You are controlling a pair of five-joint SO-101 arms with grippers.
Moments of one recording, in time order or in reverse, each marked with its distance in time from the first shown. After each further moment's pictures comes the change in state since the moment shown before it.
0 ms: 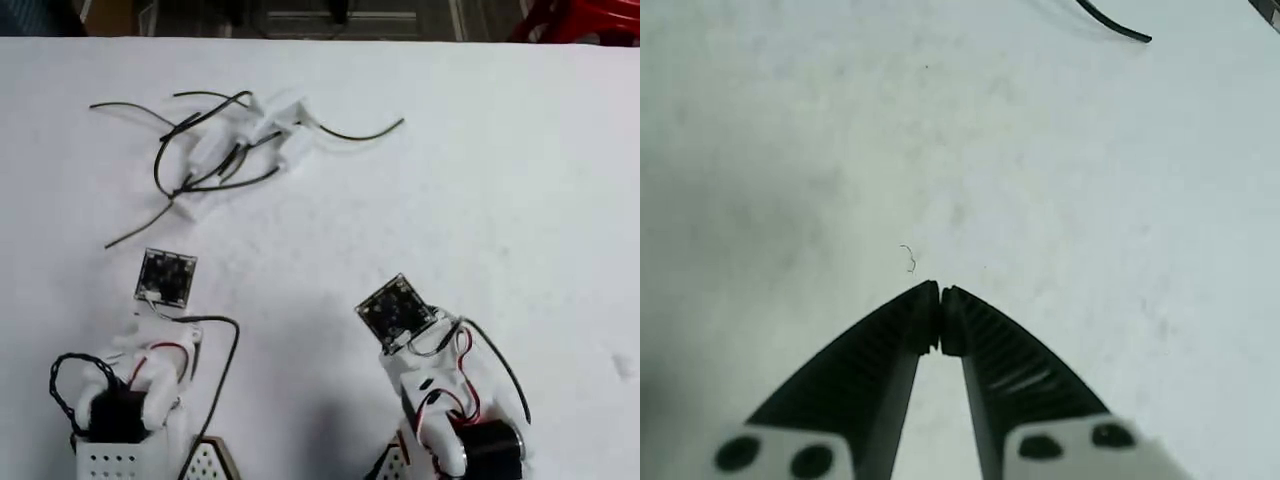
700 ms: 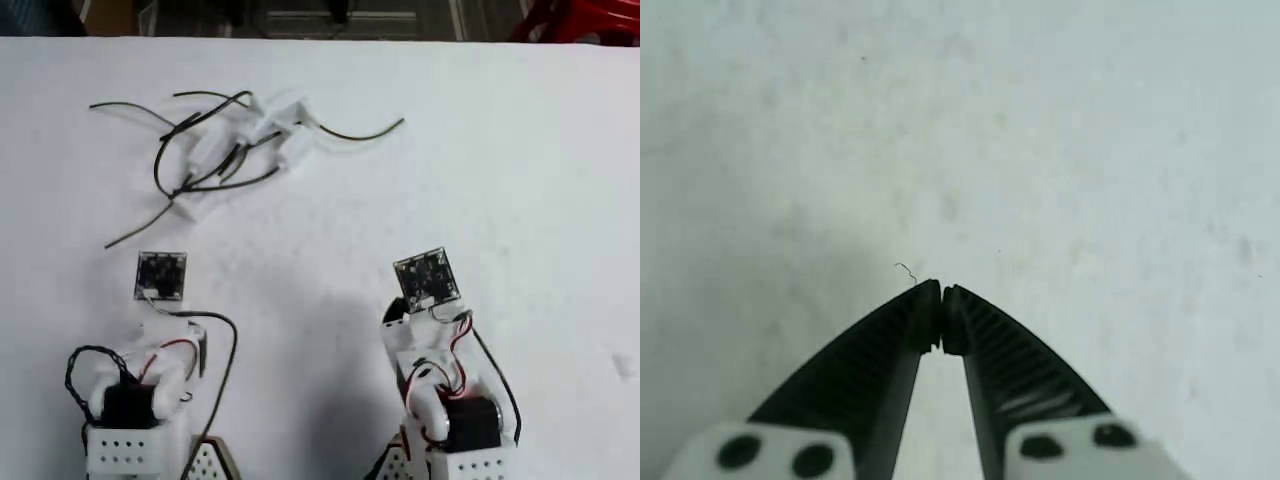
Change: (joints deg) left arm 0.0 0.4 8.8 -4.2 9.9; right arm 4.9 0.0 16.9 -14.0 -17.6
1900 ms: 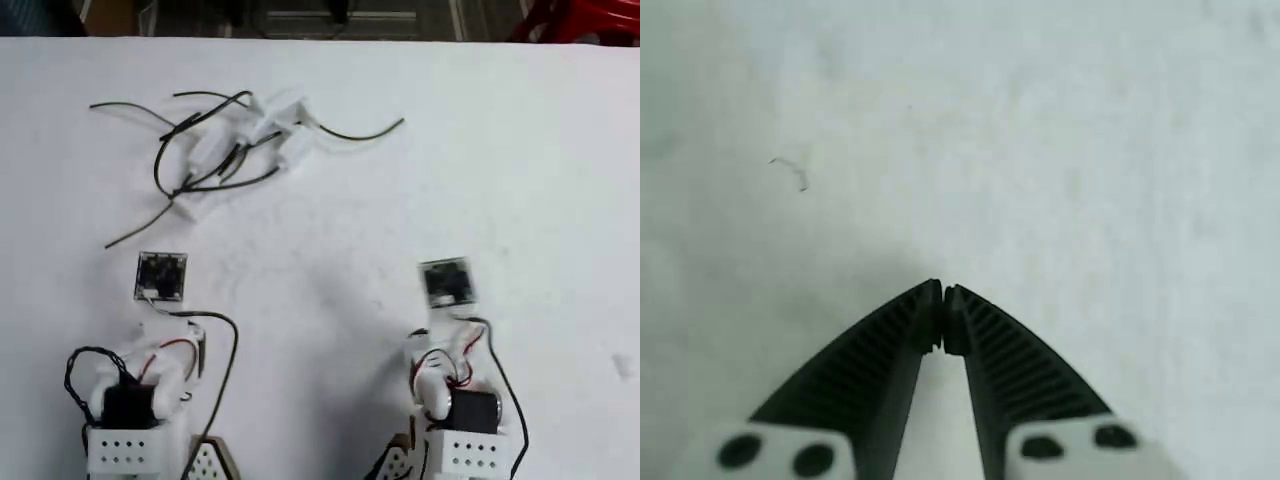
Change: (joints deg) left arm -0.6 -0.5 0.8 -0.3 -1.5; right arm 13.7 0.4 8.2 2.9 -4.3
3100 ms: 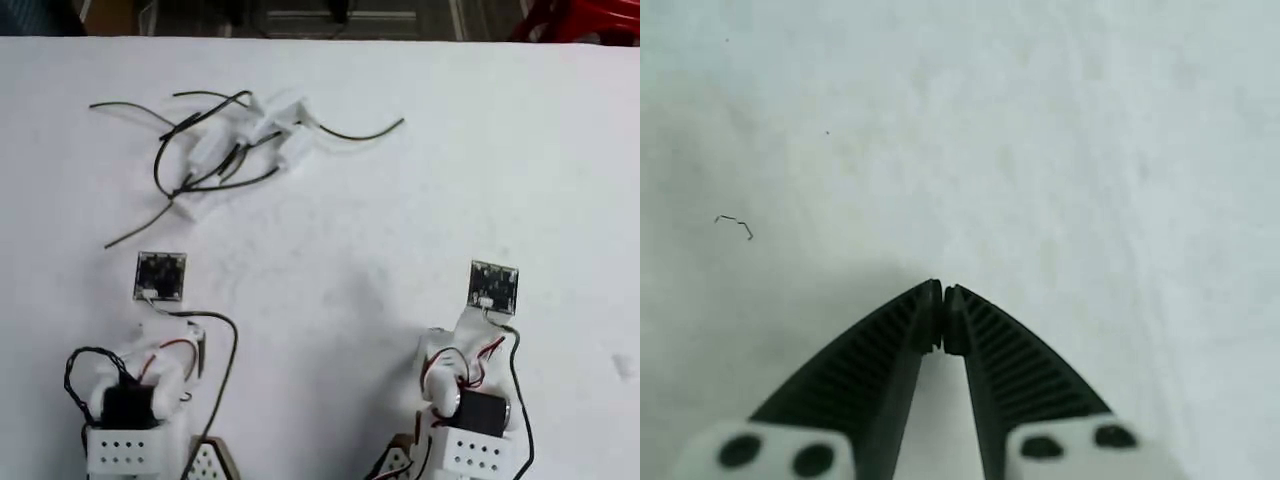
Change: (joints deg) left arm 0.0 0.0 0.0 0.0 0.4; right arm 4.8 0.0 0.0 0.0 -8.8
